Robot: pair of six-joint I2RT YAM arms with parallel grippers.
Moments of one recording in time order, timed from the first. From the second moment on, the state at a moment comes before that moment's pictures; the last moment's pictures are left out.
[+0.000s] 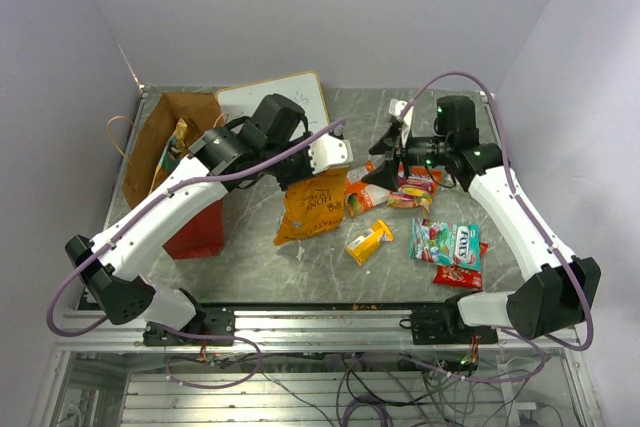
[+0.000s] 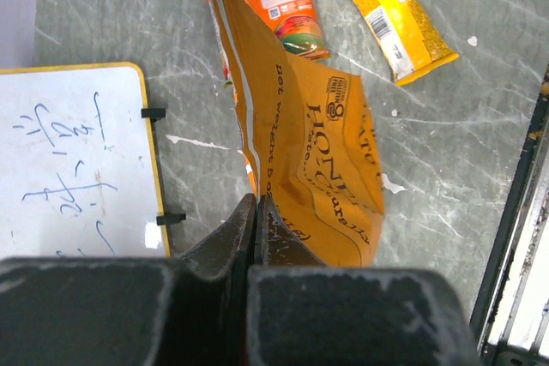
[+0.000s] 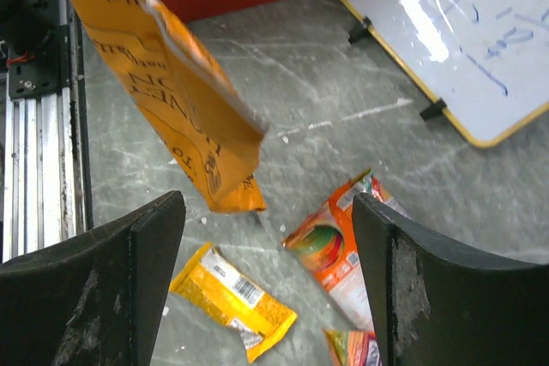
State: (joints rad) left arm -0.80 1.43 1.63 -0.96 0.19 0.62; right arm 0.28 1.32 1.22 -0.53 -0.95 -0.51
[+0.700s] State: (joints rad) left arm -0.80 1.46 1.79 -0.93 0.32 0.55; right arm 0.40 1.38 1.20 -0.42 -1.08 -0.47
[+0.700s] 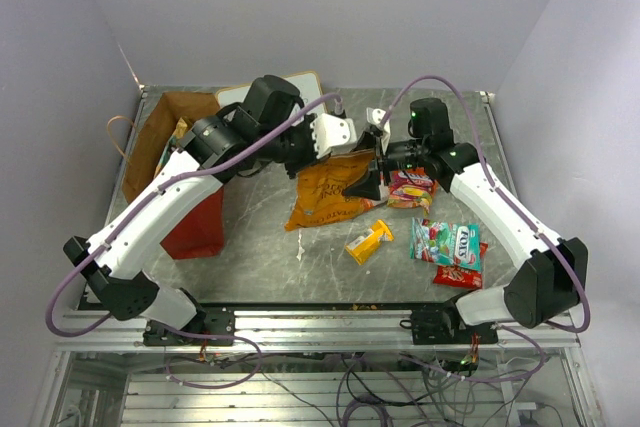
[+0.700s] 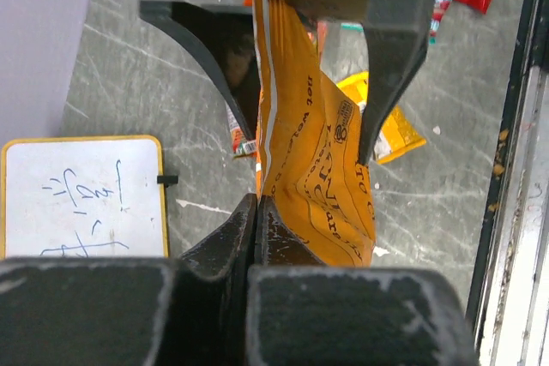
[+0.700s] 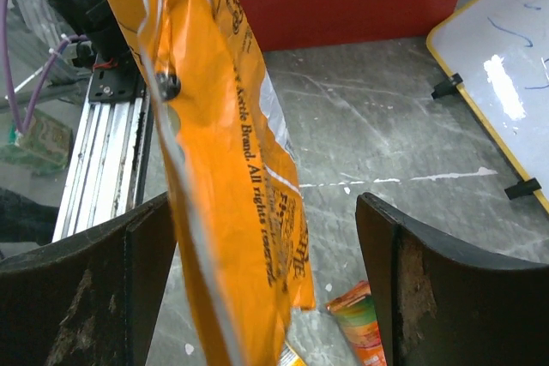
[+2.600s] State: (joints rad) left arm -0.47 1.45 1.83 -0.52 0.66 0.16; right arm 0.24 1.31 0.98 0.38 -1.06 0.31
